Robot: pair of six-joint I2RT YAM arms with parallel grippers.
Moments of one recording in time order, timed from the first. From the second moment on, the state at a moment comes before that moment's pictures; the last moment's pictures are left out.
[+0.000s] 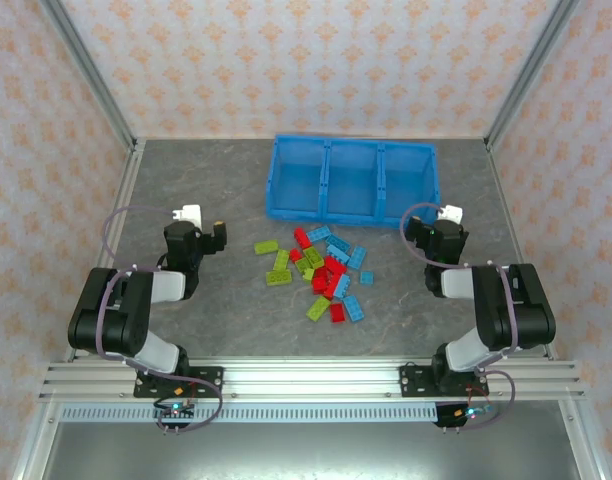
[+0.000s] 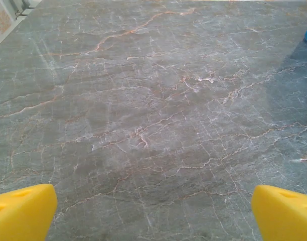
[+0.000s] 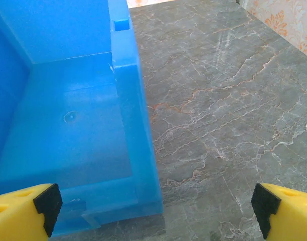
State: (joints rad) left arm -0.01 1.51 0.41 0.64 -0.16 -0.06; right arm 0.04 1.53 0.41 0.67 0.23 0.18
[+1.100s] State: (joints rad) left arm -0.01 1.48 0.42 0.59 -0.15 -0.06; right arm 0.04 1.09 0.81 -0.16 0.14 0.55
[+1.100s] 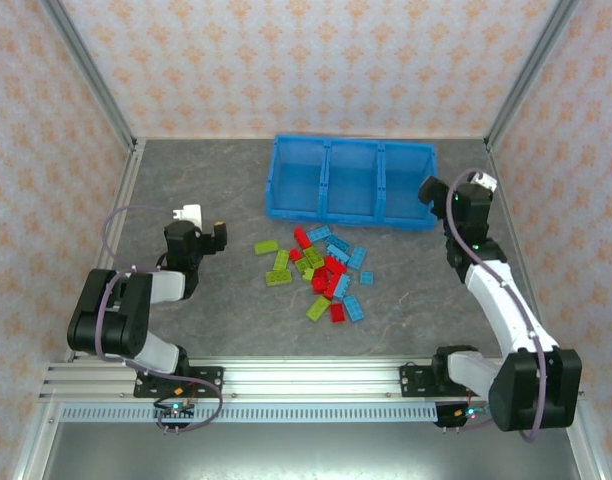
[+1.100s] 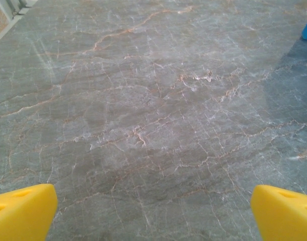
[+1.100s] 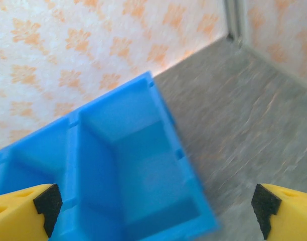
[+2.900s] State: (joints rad) left arm -0.32 1.06 0.60 -0.27 0.51 0.55; right arm 0.51 1.34 1.17 -0.79 0.39 0.81
